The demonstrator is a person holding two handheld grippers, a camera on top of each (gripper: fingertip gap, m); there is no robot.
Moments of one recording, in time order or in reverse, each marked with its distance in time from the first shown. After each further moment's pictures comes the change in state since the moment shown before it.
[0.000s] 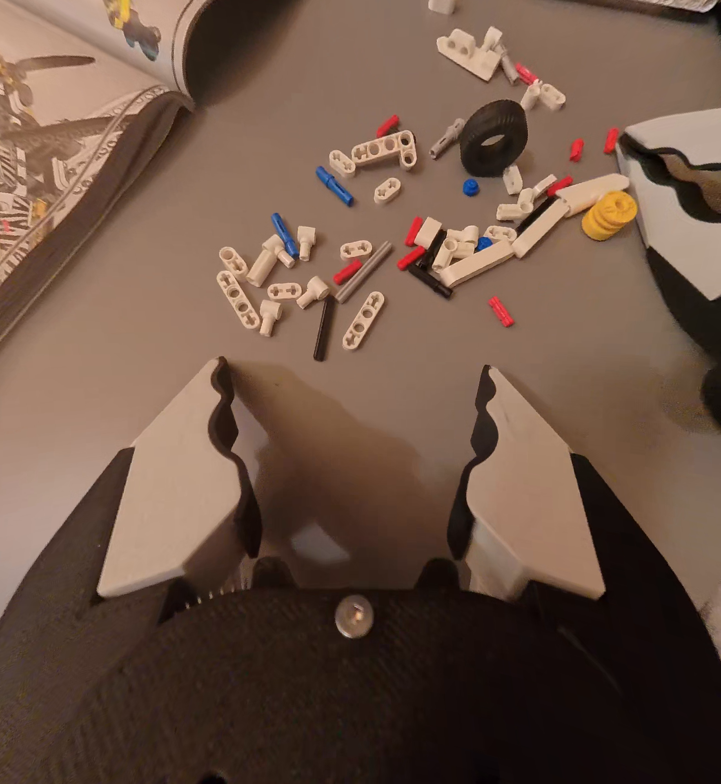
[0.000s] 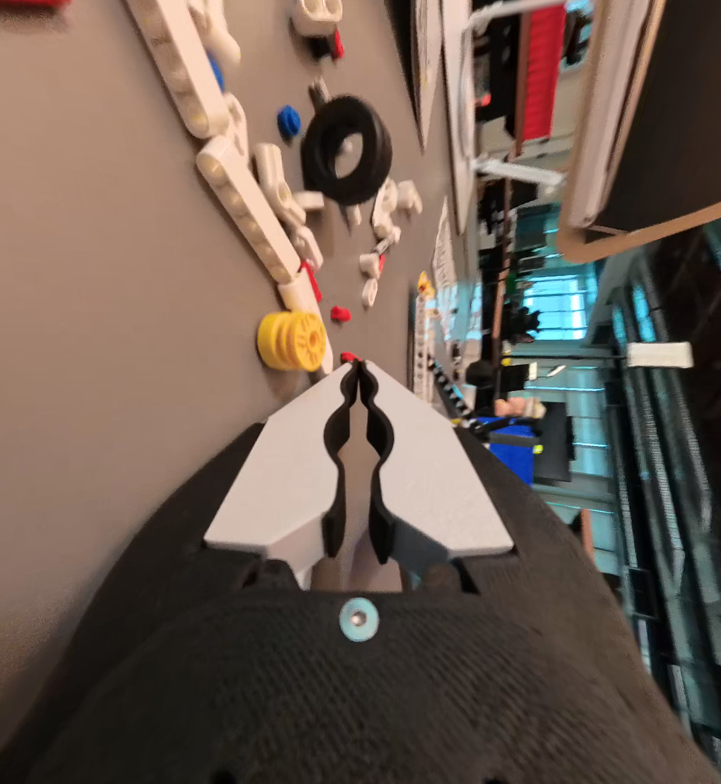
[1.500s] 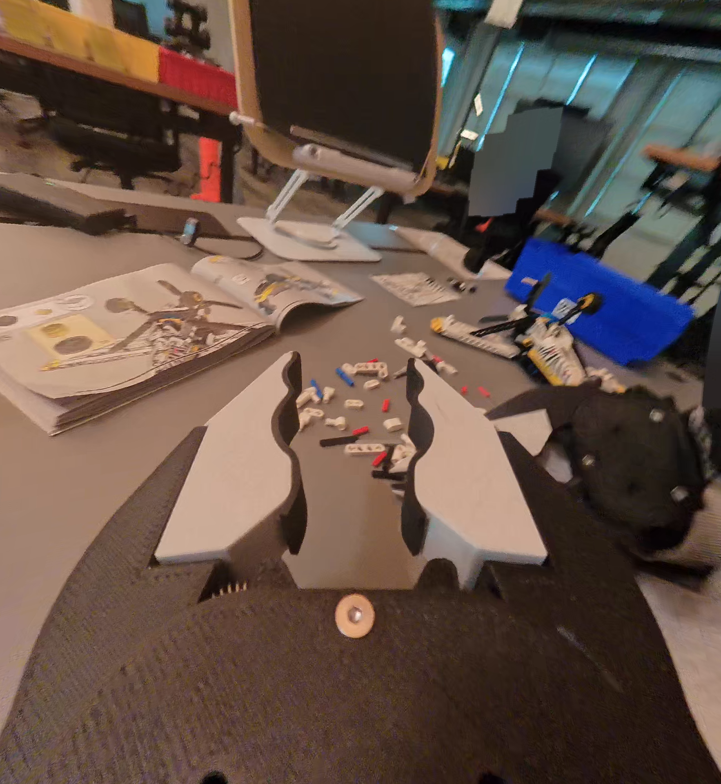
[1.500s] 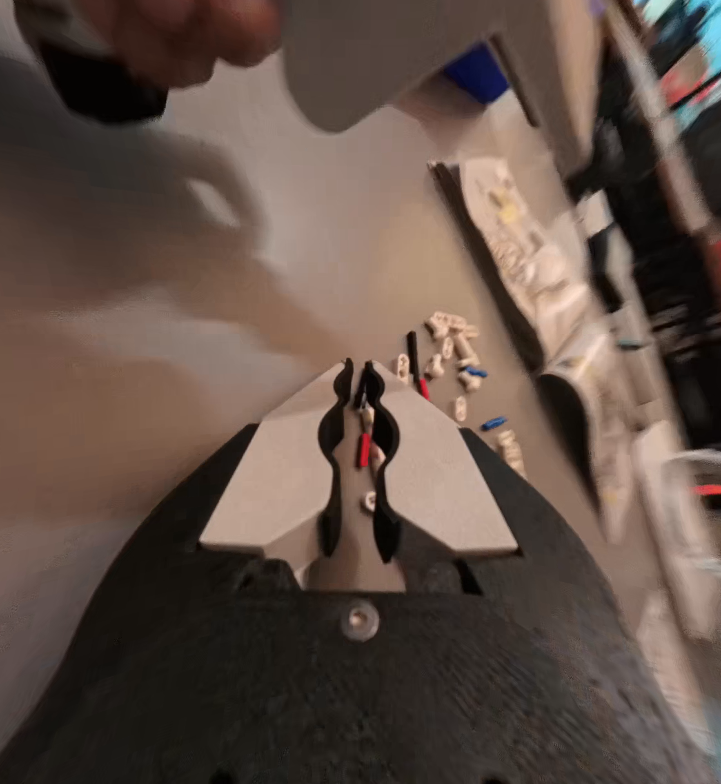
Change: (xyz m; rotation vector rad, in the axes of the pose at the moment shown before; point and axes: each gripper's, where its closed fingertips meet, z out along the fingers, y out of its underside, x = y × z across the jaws) left arm -0.017 -0.054 -0.100 0.698 0.071 -0.222; right arm -0.064 -0.155 -0.102 0.841 -0.648 0.047
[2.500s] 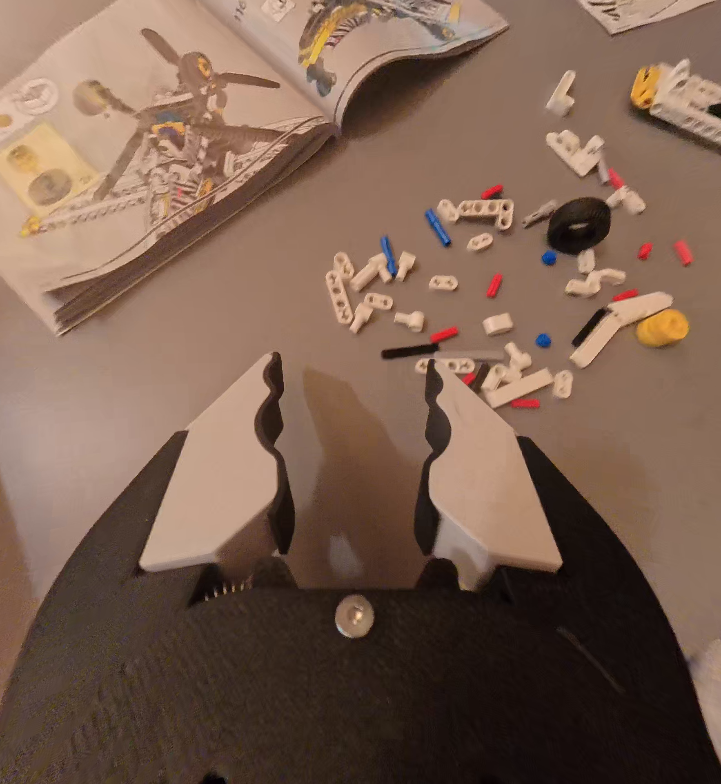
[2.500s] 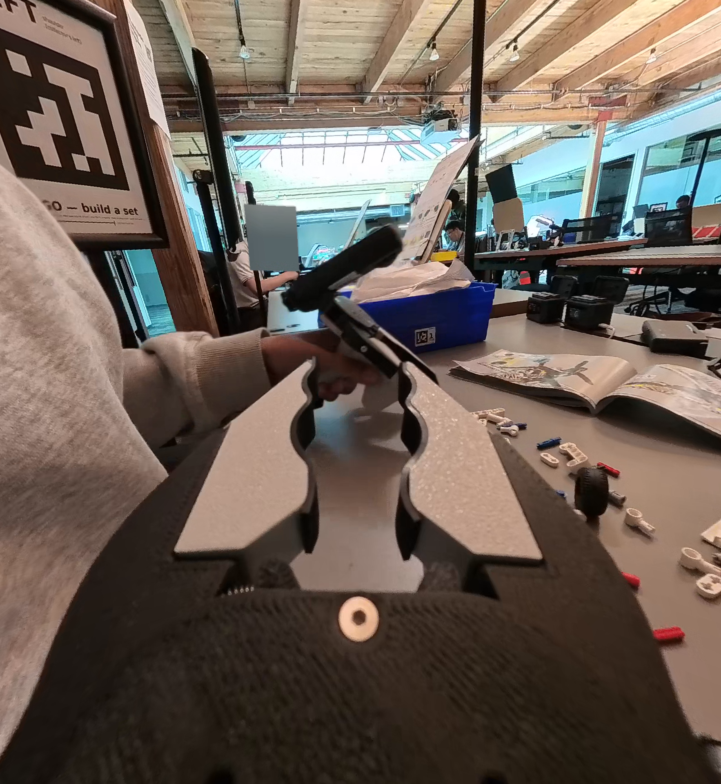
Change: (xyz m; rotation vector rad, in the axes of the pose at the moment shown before) left arm -0.036 0.077 0.028 -0.598 -0.297 0.074; right arm 0.038 -0.011 -0.170 0.850 -0.203 0.697
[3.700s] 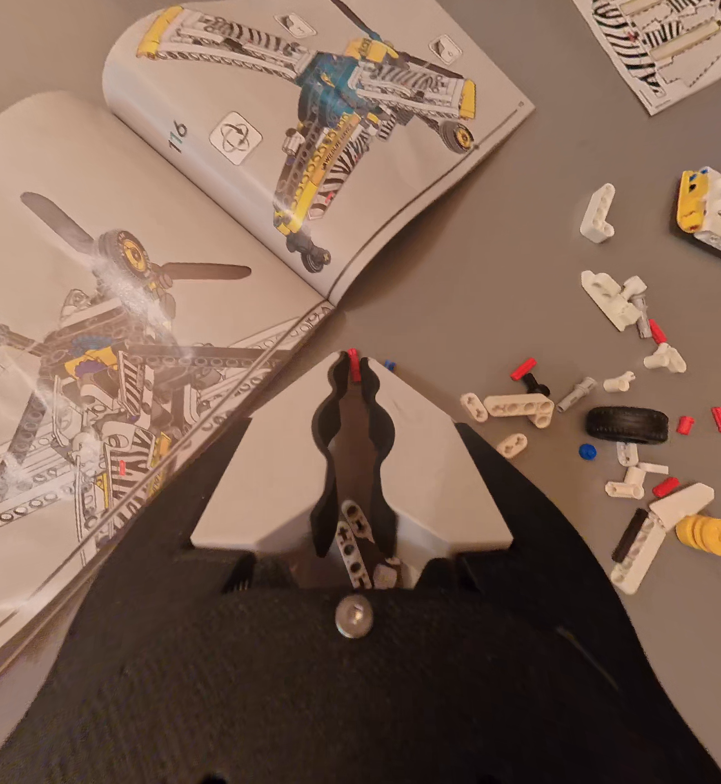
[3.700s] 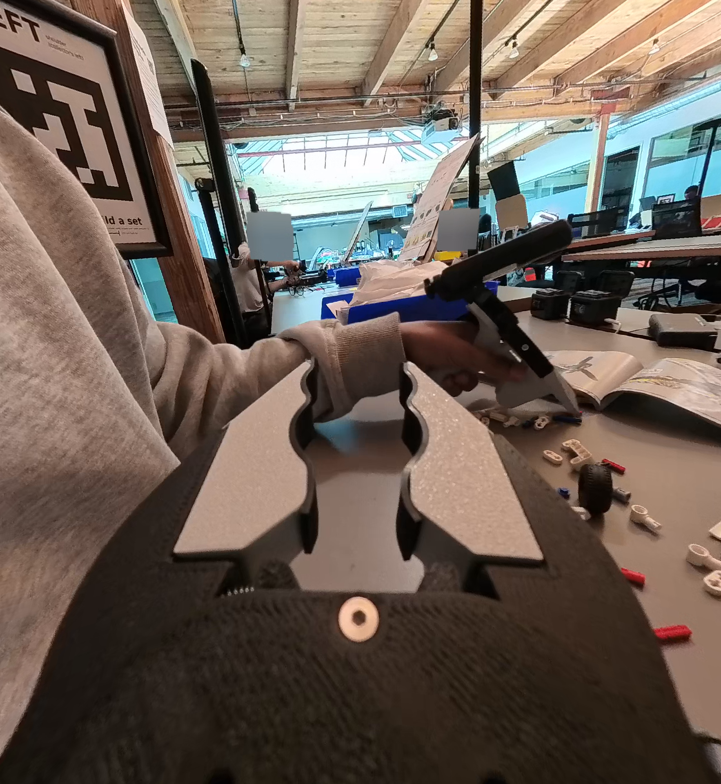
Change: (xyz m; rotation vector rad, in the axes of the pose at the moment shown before) left arm 0.000 -0.073 0.104 -0.134 0.118 -0.009; right arm 0.004 0.000 0.002 0.005 -0.005 0.031
